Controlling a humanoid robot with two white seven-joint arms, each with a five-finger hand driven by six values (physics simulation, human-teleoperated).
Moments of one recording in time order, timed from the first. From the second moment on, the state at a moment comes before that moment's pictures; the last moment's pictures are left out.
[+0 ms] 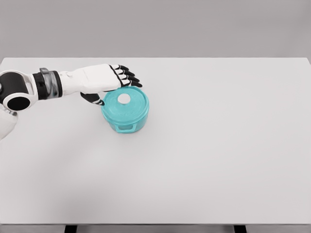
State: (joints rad) left arm -0.70 0.58 -0.55 -1.47 -0.55 -0.61 -0.61; right arm 0.05 0.00 -0.16 0.08 -0.01 -0.25 -0.32
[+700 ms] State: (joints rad) left arm -0.69 0.59 -0.57 -1.51 -0.54 -0.61 -0.61; right arm 0.05 0.00 -0.16 0.08 -0.01 -0.25 -0.32
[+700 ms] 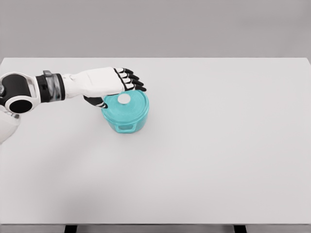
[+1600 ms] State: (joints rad) left arm -0.69 0.58 -0.57 -1.48 -0.59 -0.61 -0.61; right arm 0.05 0.00 -0.16 0.08 -0.01 -0.25 -0.32
